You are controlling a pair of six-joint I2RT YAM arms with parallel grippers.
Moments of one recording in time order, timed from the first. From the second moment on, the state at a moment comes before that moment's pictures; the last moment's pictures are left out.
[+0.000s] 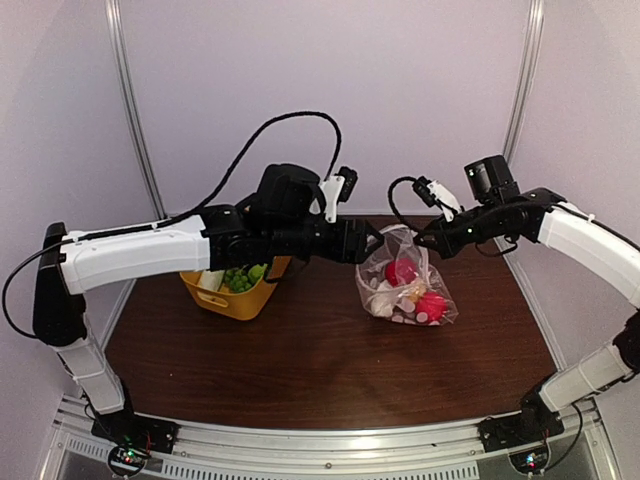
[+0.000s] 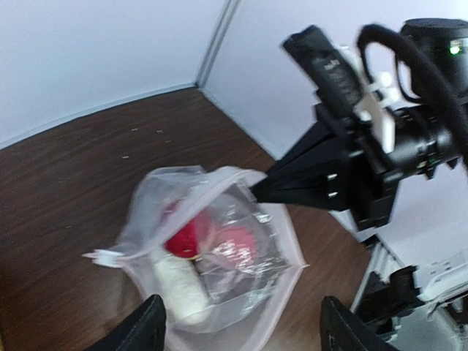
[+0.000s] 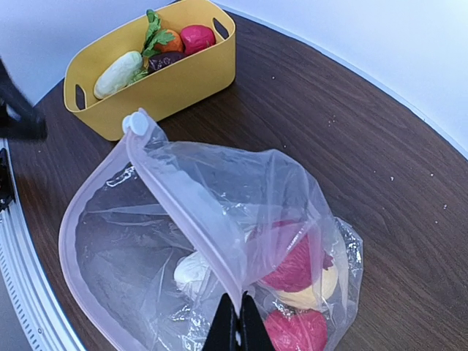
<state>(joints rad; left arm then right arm) -1.05 1.75 1.54 -0.13 0.02 -0.46 0.45 1.37 1.29 -0.65 -0.33 -0.15</state>
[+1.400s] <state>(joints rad) -0.47 2.03 1.61 -0.92 -0.42 -0.14 0.43 1.18 1.10 -0.54 -0.37 -0.20</state>
